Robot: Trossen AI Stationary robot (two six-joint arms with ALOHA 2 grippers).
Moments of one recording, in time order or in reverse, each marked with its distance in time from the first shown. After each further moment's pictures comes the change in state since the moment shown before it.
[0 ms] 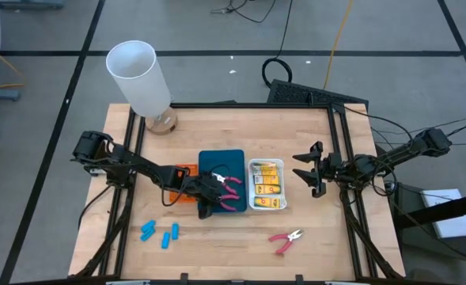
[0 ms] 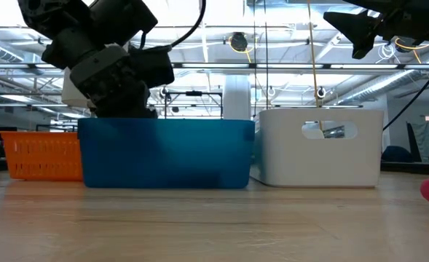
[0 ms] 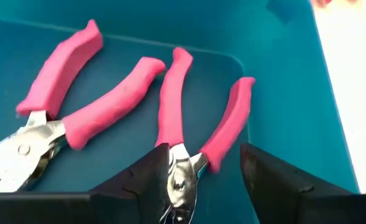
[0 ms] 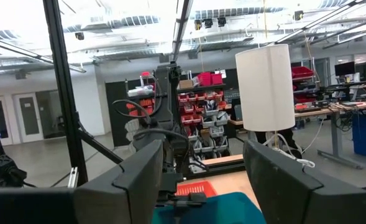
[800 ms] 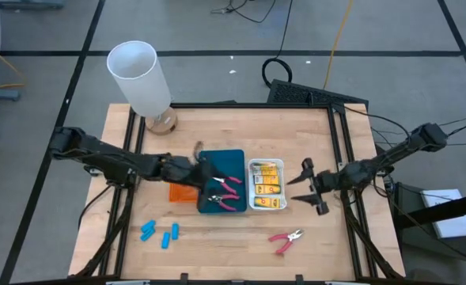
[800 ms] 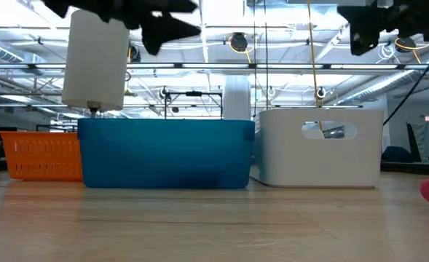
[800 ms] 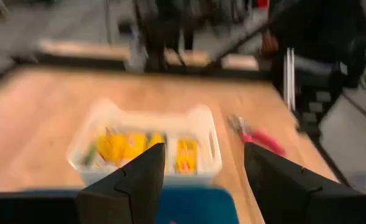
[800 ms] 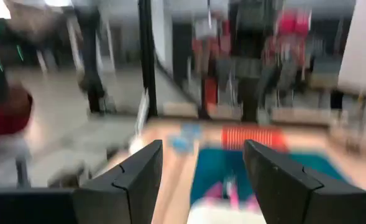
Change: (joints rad) left arm 0.012 -0.309 0.046 0.149 -0.084 0.189; right arm 0.116 0.070 0.077 -0.269 -0.209 0.004
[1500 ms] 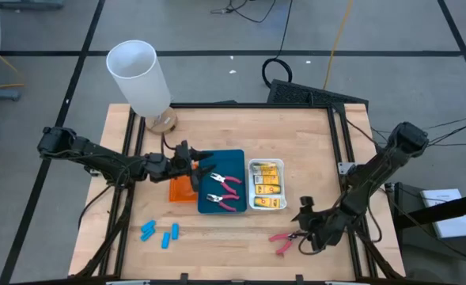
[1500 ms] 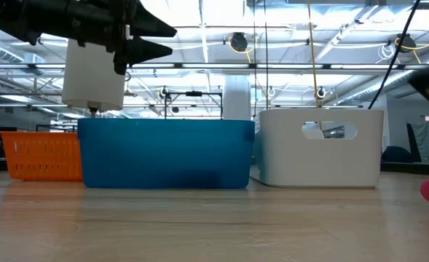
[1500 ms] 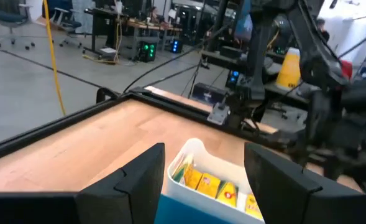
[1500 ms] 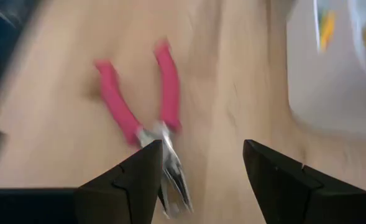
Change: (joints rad) left arm 0.024 -0.143 -0.313 0.426 -0.363 -0.122; right arm 0.426 0.608 0.388 -0.823 0.182 0.604
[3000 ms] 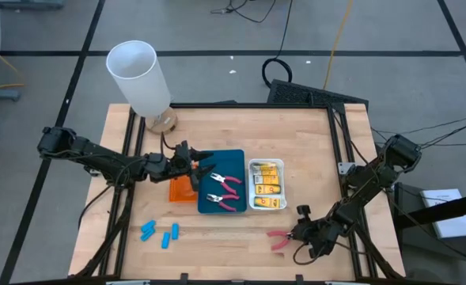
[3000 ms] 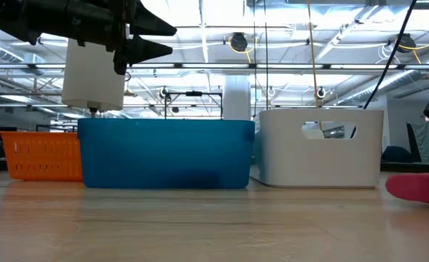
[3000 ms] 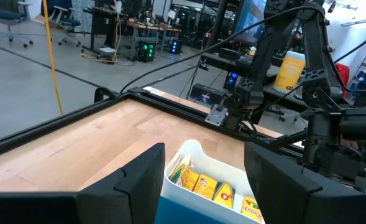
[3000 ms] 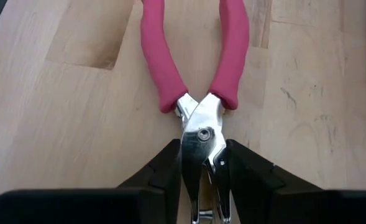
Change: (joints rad) left arm 0.000 0.000 0.000 0.006 0.000 -0.015; right arm 0.016 0.209 -0.002 0.108 -0.027 -0.010
